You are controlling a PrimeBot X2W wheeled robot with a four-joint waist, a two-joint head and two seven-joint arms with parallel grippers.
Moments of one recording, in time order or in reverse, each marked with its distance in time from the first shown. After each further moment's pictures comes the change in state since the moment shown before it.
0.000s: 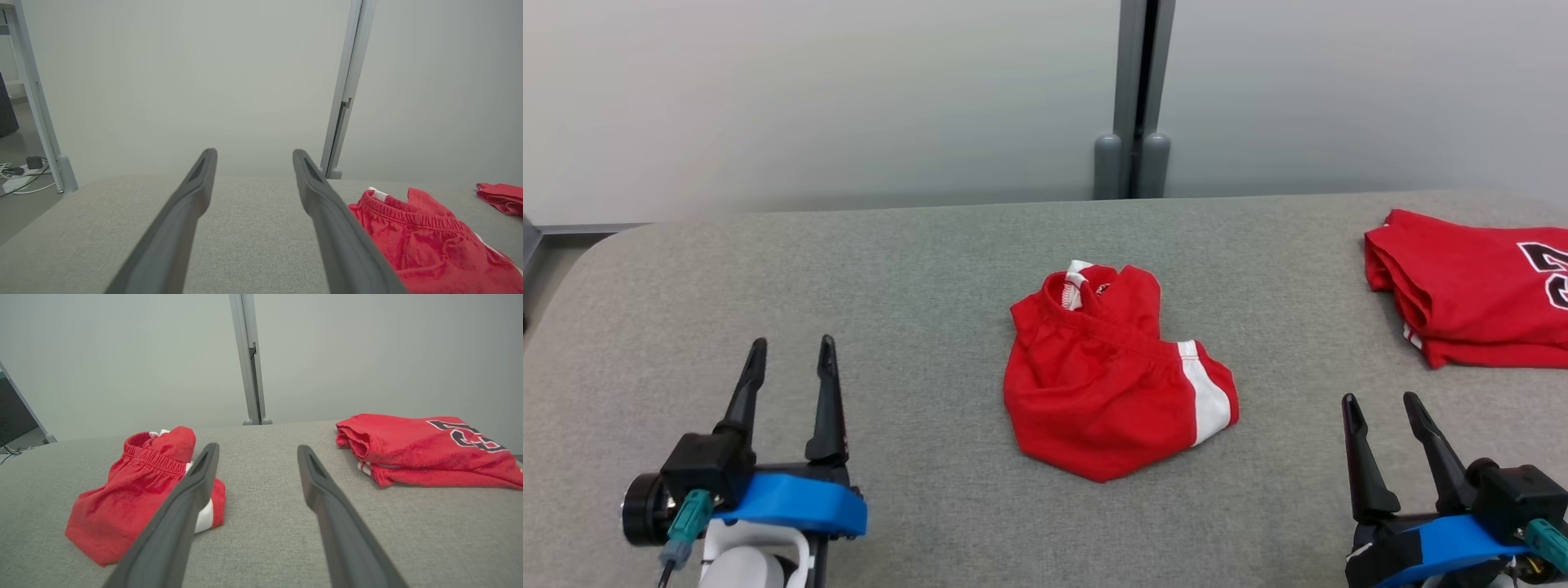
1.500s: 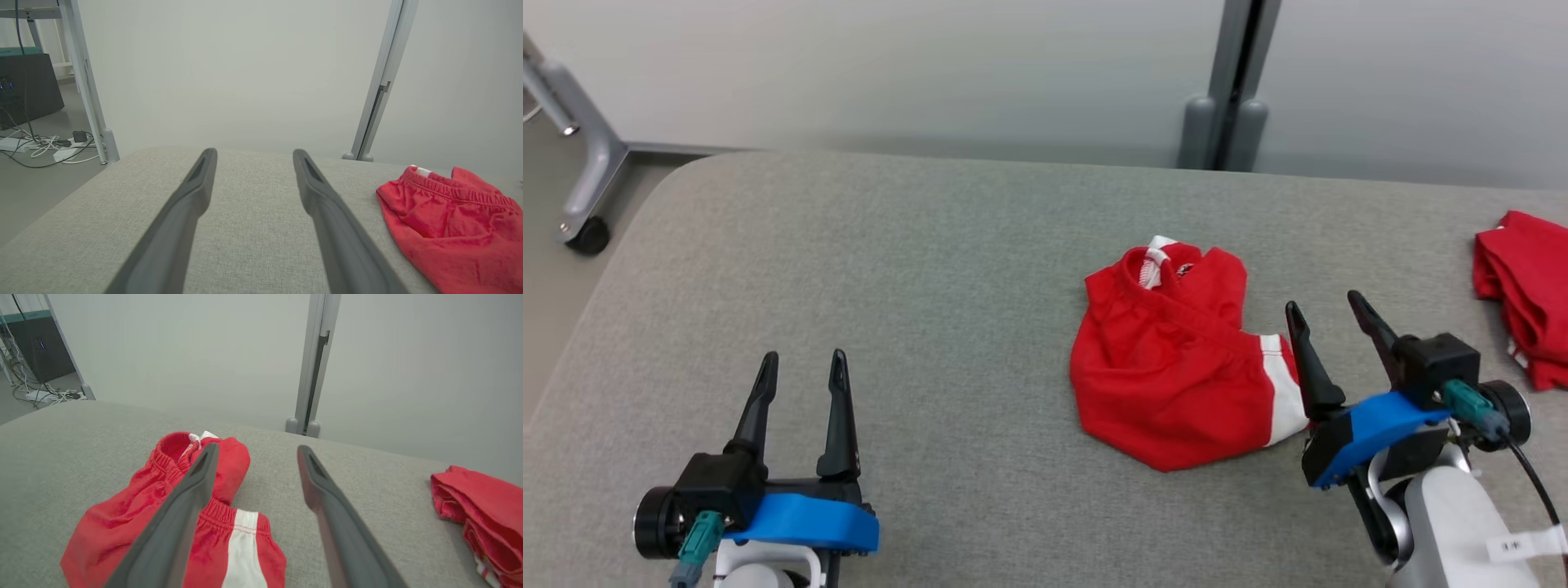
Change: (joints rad) left arm 0.071 -0.074 0.094 -0.053 0.100 -0.058 0.000; right arm -0.286 -0.016 0.071 0.183 -0.131 0.000 0.077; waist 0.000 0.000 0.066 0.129
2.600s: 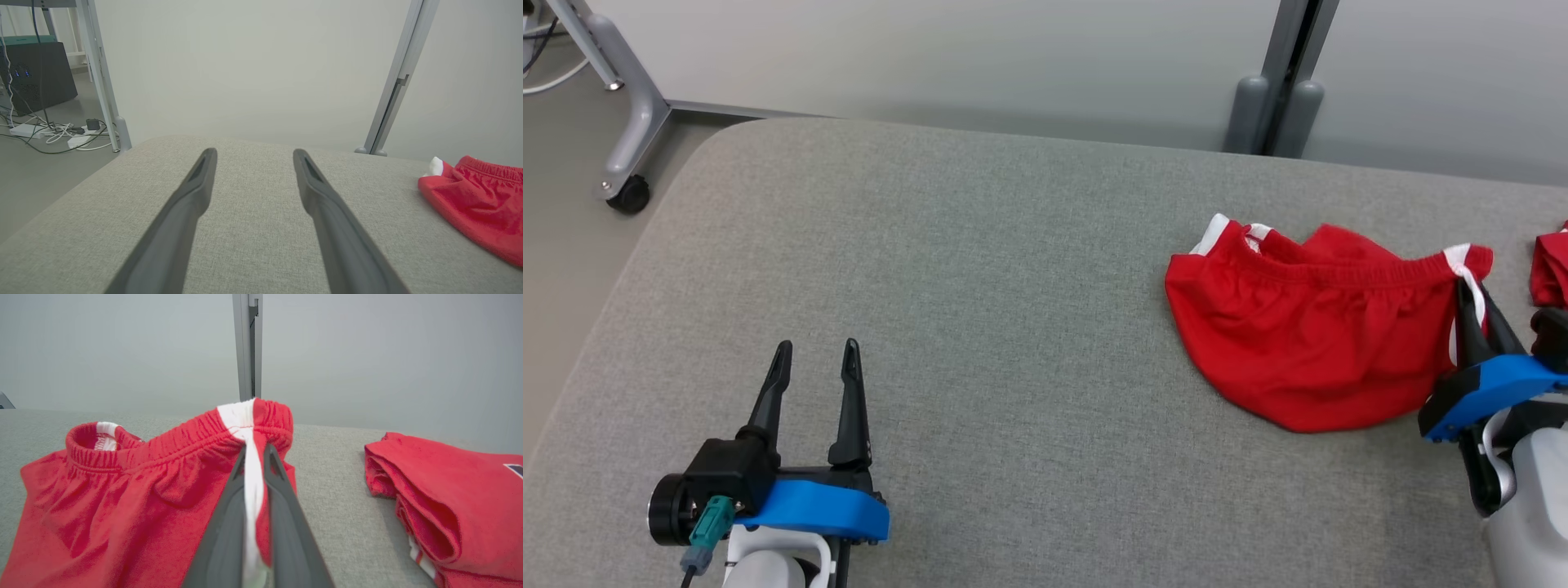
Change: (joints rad) left arm -0.044 -0.033 0.010 0.041 0.014 -0.027 0.000; right arm -0.217 -0.154 -0.165 0.480 0.049 0.000 -0.173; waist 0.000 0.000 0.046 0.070
